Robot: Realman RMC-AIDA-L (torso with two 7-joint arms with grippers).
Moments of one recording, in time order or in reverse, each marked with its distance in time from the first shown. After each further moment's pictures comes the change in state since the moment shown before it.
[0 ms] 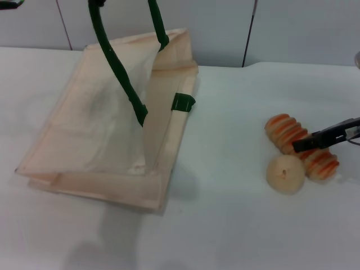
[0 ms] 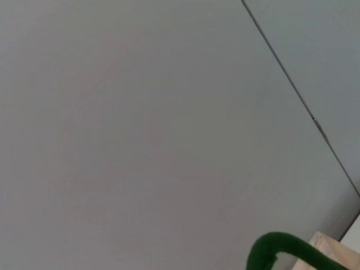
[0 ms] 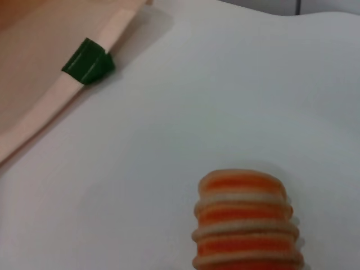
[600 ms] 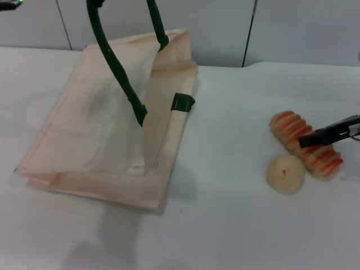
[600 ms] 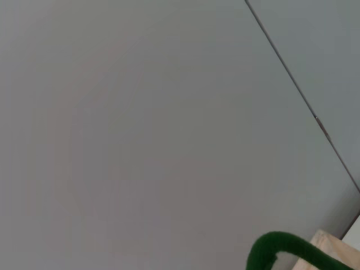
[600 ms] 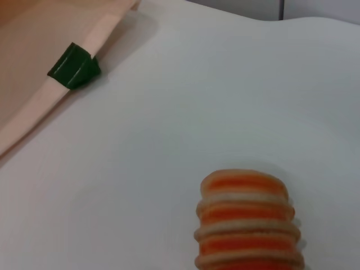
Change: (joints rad) left arm 0.007 0.000 0.000 0.000 0.002 0.007 0.000; right arm 0.003 -0.003 0.000 0.013 0.000 0.007 -0.001
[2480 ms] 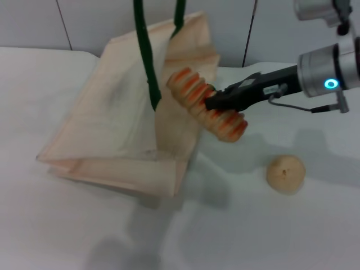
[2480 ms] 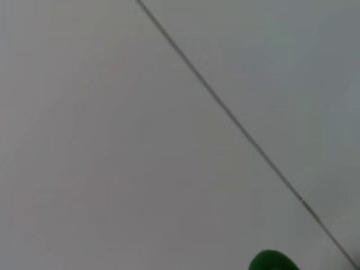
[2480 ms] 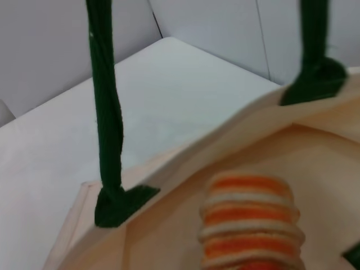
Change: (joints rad) left arm -0.069 -0.002 0.100 -0.033 0.010 0.137 -0.016; right arm 0.134 0.000 0.000 -0.200 0.254 -0.125 -0.184
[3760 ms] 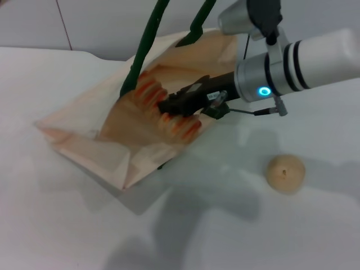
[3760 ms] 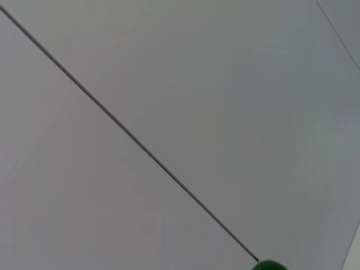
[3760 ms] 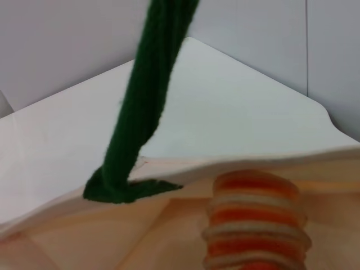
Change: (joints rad) left arm -0.071 -0.001 0.091 -0.020 -0.009 0.031 -0.039; right arm 0.059 0.000 0.011 -0.331 -0.024 0.359 -0.018
